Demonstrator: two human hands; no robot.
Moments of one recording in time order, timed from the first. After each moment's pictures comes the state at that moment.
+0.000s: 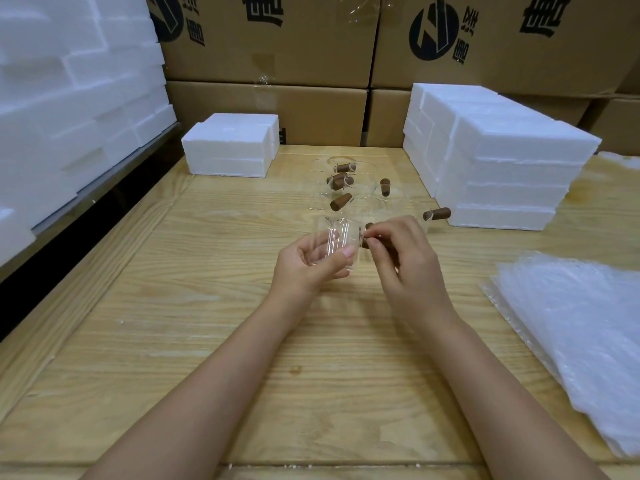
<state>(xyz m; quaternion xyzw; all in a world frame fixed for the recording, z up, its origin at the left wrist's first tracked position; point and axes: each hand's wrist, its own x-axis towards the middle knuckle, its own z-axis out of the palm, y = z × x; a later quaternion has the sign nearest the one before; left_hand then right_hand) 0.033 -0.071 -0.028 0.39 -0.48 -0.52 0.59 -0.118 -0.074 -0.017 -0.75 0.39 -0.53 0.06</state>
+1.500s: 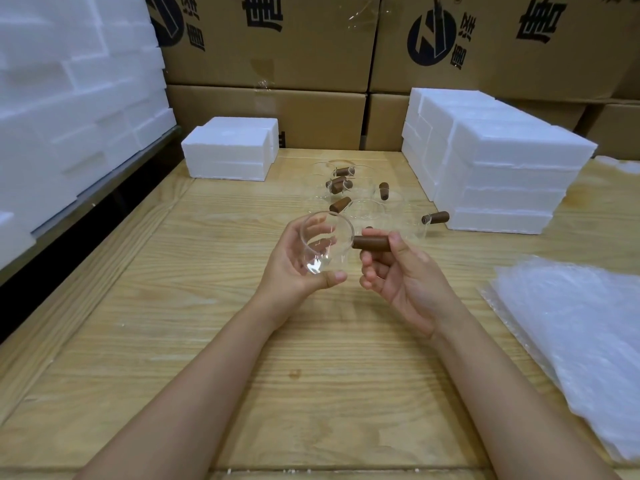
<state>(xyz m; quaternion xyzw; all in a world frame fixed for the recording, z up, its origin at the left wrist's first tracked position) 0.055 -0.083 -0.039 0.35 -0.58 -0.46 0.57 -0.125 -0.082 -0.017 -0.44 0.27 -0.51 0.69</state>
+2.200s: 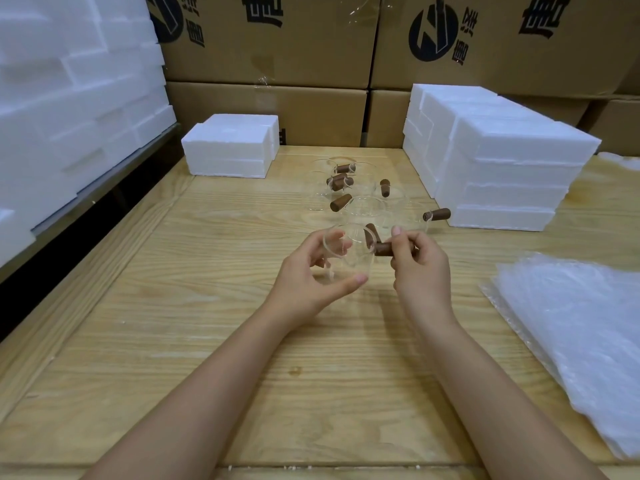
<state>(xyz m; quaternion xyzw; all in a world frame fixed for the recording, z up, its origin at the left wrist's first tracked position) 0.042 -0.073 -0.040 0.45 -0.65 -0.36 0.50 -0.114 -0.072 -0.017 -0.51 0.55 -0.58 0.33</state>
